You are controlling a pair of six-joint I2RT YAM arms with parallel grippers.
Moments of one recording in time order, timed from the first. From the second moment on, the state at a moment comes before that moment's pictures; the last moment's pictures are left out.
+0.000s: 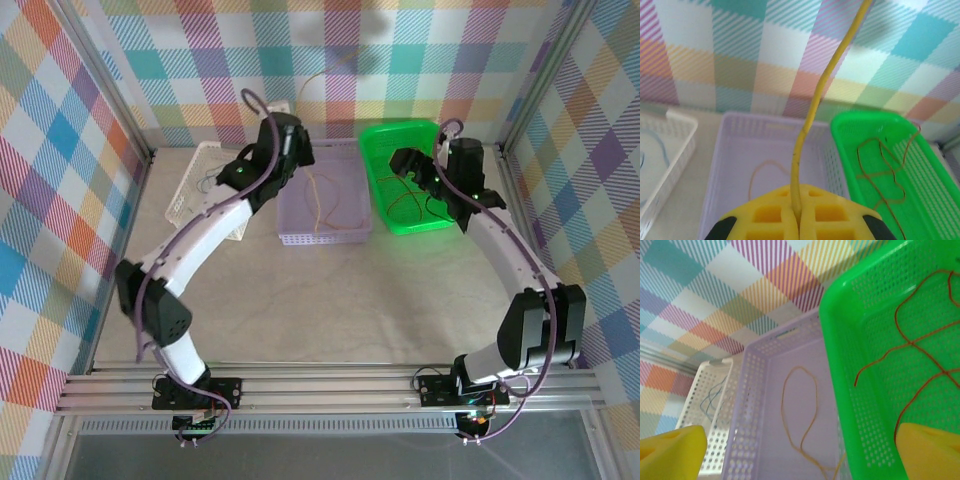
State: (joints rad) left arm -0.59 1.77 1.84 -0.46 -0.41 -0.46; right arm 0.16 1.49 1.26 -0.21 -0.26 0.59
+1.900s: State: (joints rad) left arm -0.50 2.24 1.82 -0.21 -0.46 -0.43; right arm 0.11 1.77 1.23 0.09 -0.46 0.62
